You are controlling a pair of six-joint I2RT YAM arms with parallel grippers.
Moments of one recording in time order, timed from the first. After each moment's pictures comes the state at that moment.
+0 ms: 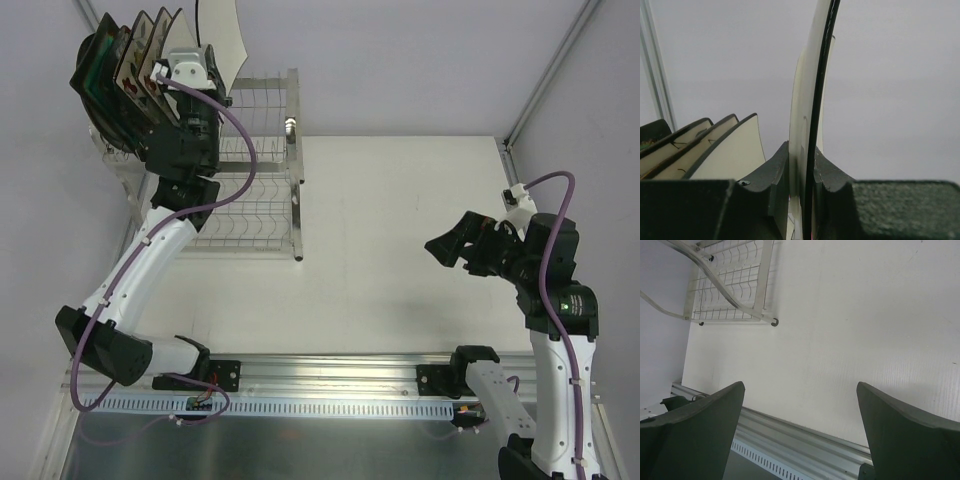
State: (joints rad) left arm -0.41 1.30 1.43 0.55 -0.36 0.27; right arm 0.01 0.71 1.16 -1.00 -0.45 0.37
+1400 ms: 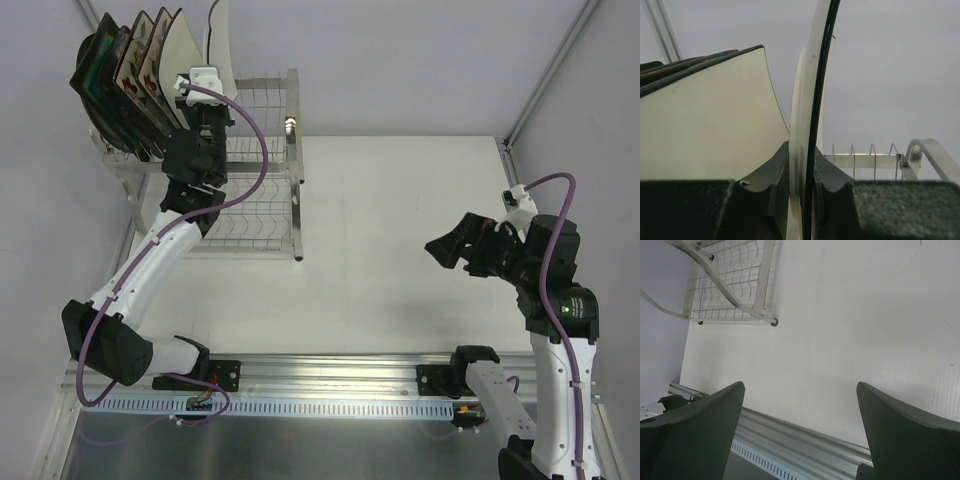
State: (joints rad) left arm -0.39 1.32 1.30 0.52 -0.45 0.32; right arm 0.01 0.71 1.16 -1.00 -0.45 0.35
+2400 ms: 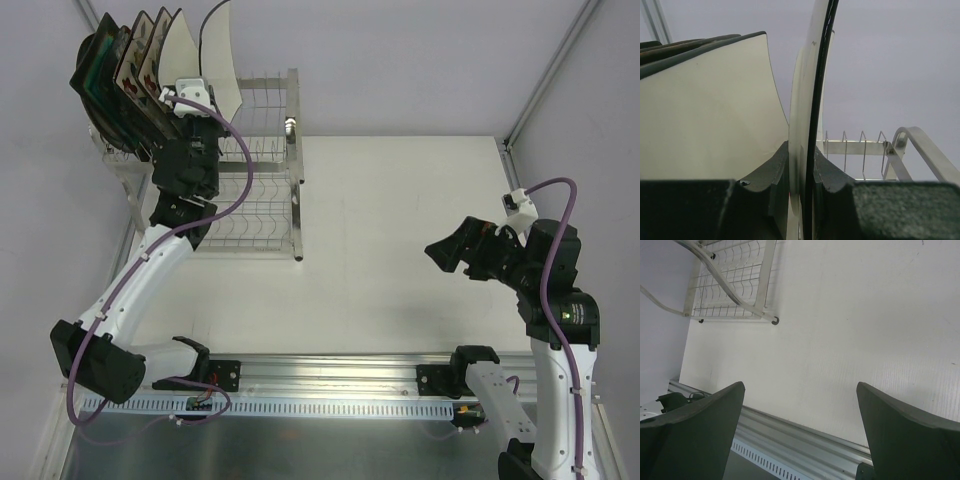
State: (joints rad) left arm -0.38 1.22 1.23 0.44 -0.43 0.22; right arm 0.02 0.68 1.15 -1.00 -0.45 0.35
